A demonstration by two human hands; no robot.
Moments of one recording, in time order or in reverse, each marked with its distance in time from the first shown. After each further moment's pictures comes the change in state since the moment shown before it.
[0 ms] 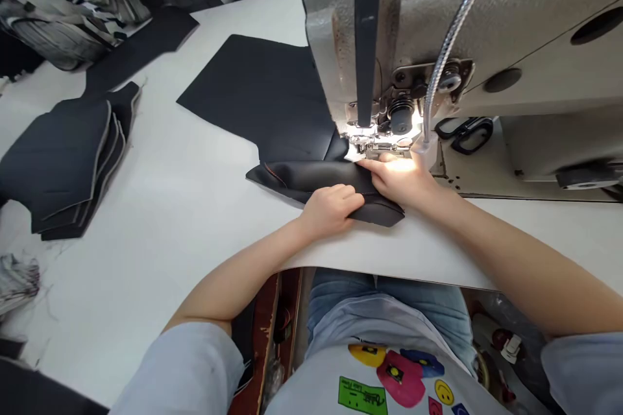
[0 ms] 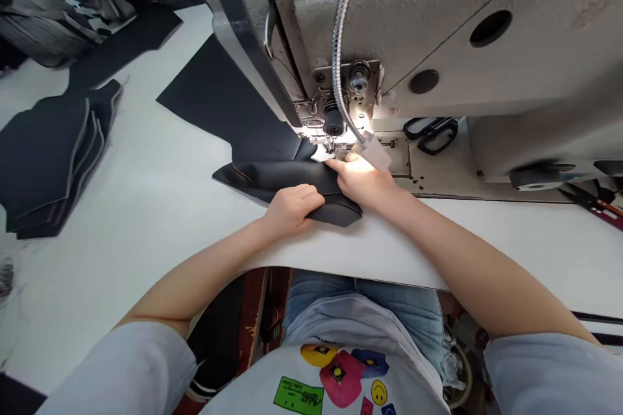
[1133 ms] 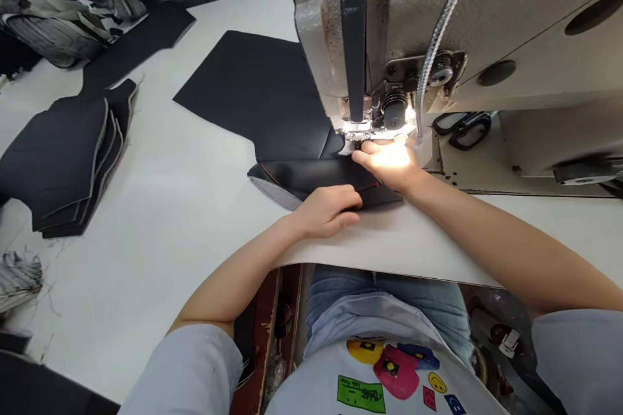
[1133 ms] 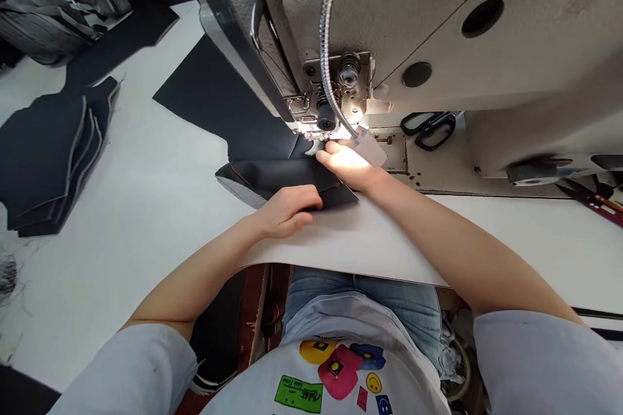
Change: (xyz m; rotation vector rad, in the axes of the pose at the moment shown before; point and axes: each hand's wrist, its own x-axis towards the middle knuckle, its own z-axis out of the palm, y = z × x) left_hand 0.005 -0.003 -0.023 -0.509 -0.028 -0.018; right_hand 0.028 0.002 -0.001 -0.093 0.051 -0.190
